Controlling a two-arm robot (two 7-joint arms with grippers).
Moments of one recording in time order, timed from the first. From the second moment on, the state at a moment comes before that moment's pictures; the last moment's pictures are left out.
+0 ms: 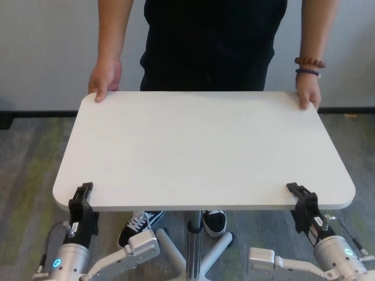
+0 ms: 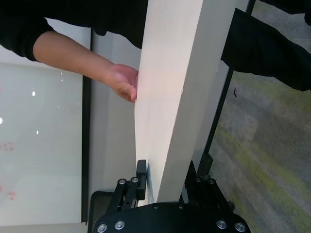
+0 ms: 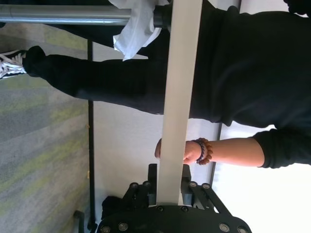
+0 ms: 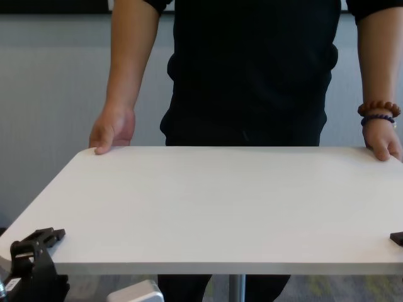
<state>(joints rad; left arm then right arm) -0.02 0.40 0.59 -1.47 0.87 0.43 0.29 0.02 0.55 -0.57 -1.51 -1.06 0.33 -0.10</state>
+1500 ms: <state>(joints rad) -0.02 0.40 0.59 -1.47 0.87 0.43 0.29 0.02 0.55 -0.57 -1.51 -1.06 0.33 -0.10</state>
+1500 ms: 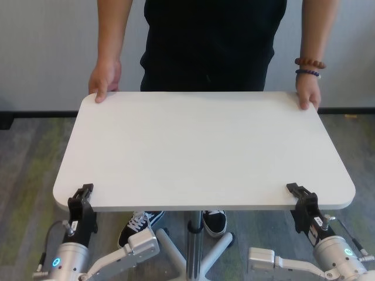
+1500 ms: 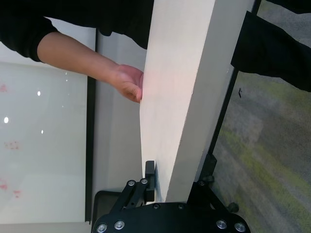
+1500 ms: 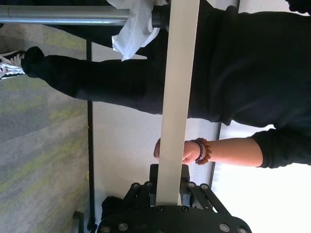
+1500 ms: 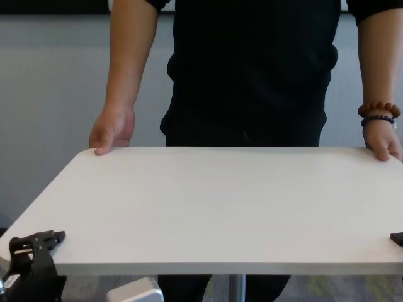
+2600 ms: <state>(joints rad) -0.02 0.40 0.59 -1.47 0.87 0.43 0.29 0.02 0.55 -0.57 -1.51 -1.06 0.33 -0.10</state>
